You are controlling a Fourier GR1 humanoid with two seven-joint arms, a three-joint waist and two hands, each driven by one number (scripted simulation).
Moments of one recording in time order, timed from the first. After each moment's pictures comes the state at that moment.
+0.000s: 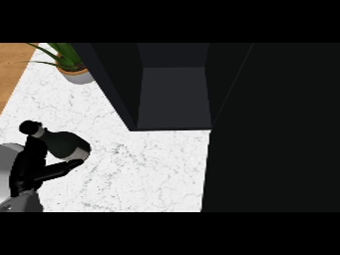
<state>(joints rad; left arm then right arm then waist) -0.14 0.17 0.38 -0.97 0.10 -0.06 -0.30 0.11 -0.18 0.35 -2.52 -0.08 -0.01 0.48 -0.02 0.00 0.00</state>
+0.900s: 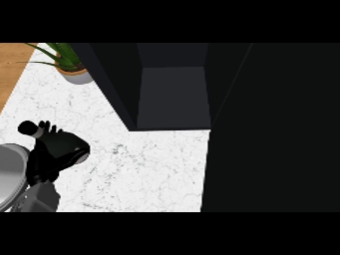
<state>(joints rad) -0.29 0.14 0.49 -0.68 0.26 -0.13 -0.45 0.13 -0.19 0.37 -2.52 -0.08 -0.01 0.46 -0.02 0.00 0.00</state>
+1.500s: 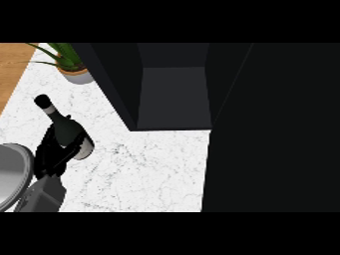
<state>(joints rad) -0.35 0.14 0.49 -0.59 0.29 -0.17 -0.51 0.16 -0.19 0.35 -2.52 -0.08 0.01 0.43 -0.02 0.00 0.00</state>
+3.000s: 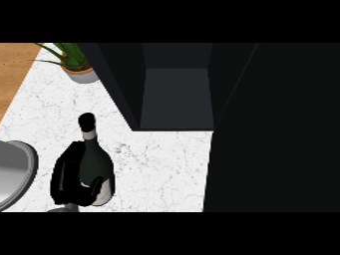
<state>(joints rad) 0.01 0.00 0.07 -1.26 0.30 -0.21 -0.53 0.17 -0.19 0.31 -2.51 -0.09 0.03 0.42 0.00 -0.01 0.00</state>
